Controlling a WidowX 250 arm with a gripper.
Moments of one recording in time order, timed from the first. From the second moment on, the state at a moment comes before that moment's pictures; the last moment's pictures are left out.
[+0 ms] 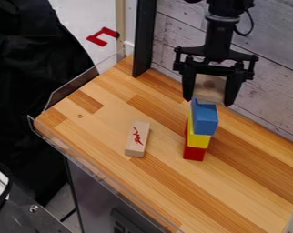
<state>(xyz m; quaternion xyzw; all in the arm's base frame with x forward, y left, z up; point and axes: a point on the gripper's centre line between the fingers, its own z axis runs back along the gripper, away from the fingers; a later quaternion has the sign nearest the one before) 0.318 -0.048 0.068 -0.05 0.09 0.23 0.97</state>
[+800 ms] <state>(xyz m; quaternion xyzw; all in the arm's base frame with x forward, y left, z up) 0.304 -0.038 0.108 -0.07 0.03 0.26 0.96</state>
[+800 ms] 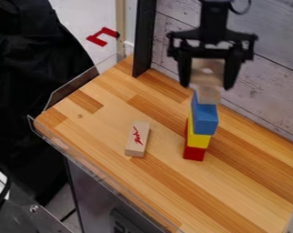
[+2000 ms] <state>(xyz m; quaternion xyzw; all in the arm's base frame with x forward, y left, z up) 0.258 0.033 0.038 -0.09 0.09 0.40 0.91</state>
